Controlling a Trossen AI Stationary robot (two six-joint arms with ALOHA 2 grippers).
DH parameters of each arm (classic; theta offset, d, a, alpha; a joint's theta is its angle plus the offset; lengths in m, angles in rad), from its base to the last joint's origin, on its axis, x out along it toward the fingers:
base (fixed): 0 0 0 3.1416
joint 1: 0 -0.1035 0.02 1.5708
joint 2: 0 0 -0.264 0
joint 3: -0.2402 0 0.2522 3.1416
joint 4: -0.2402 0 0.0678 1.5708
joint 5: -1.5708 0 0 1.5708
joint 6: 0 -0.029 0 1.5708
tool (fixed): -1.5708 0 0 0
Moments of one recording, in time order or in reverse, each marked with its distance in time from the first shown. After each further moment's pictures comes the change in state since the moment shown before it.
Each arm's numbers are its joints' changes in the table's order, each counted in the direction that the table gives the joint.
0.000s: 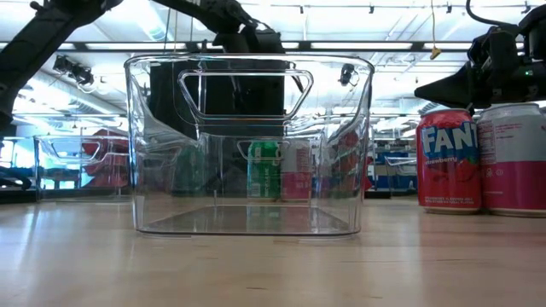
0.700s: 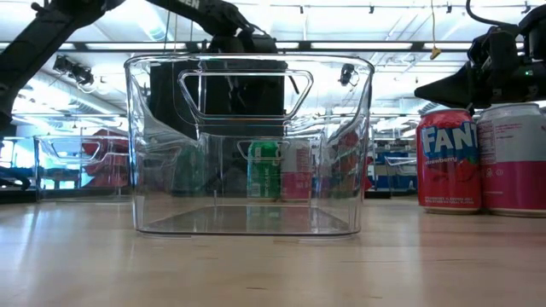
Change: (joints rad) left arm -0.043 0.000 0.000 -0.050 0.188 0.017; right arm 0.000 0.000 0.000 0.000 0.000 0.000
